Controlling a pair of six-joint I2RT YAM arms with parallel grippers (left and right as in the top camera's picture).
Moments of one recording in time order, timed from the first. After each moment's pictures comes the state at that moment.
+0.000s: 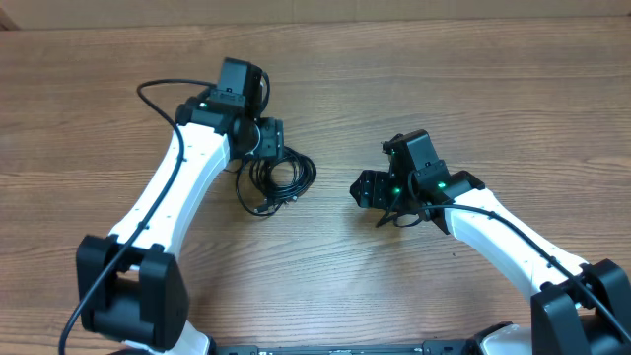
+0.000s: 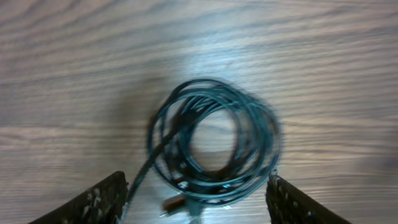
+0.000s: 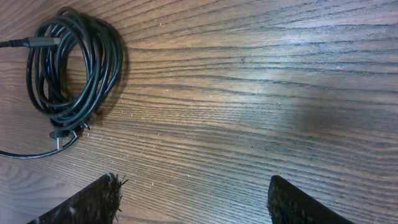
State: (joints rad) left arm -0.26 1.75 1.42 -0.89 0.02 -0.30; right arm 0.43 1.54 0.89 -0.43 -0.25 0.54
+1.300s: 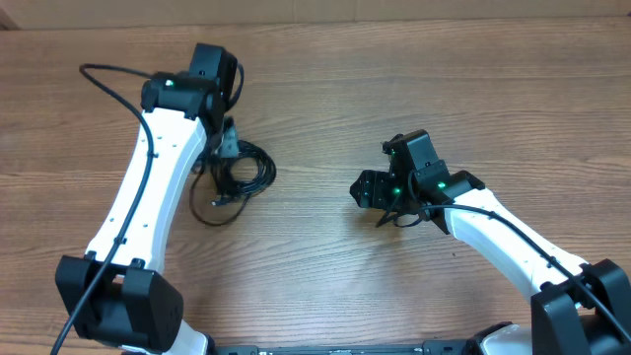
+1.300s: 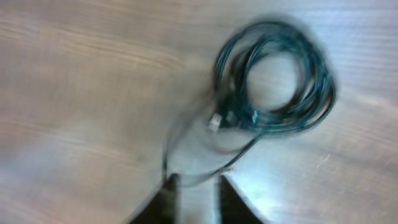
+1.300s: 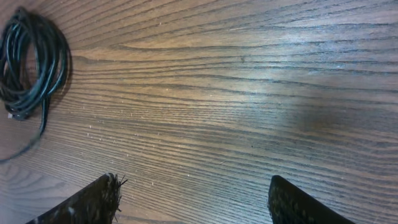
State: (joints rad) left arm -0.19 1.73 1.63 -1.38 -0.27 -0.42; right arm 0.43 1.54 0.89 -0.44 -0.25 0.54
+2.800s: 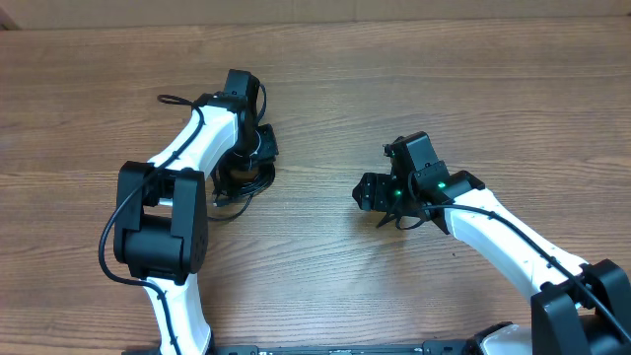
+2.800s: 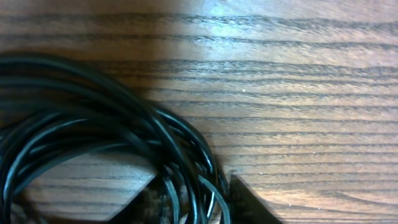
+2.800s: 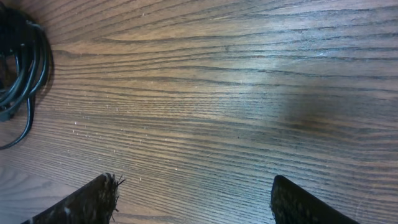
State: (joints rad) left arm -0.19 2.08 1.47 -0.80 0.14 -0.44; right arm 0.43 1.54 0.89 -0.47 -0.22 0.54
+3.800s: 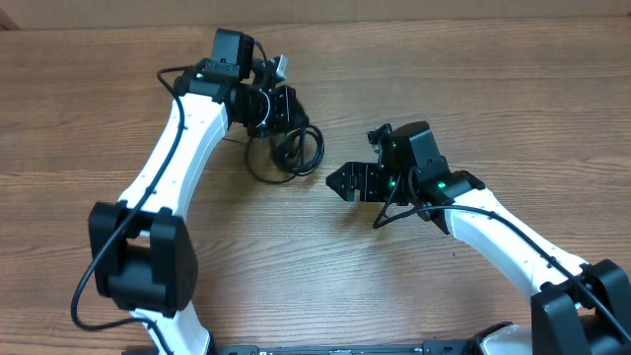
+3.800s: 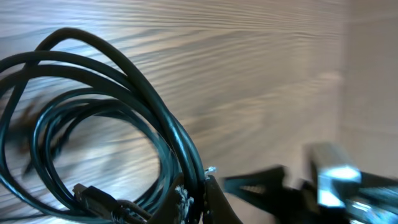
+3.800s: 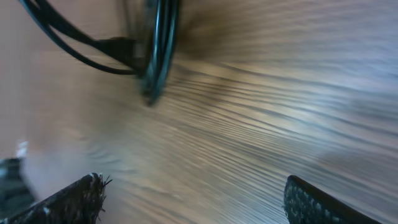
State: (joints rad) left arm -0.21 1.89 1.62 -0.84 0.68 -0.34; right arm 0.43 1.54 0.89 -0.23 -0.50 0.50
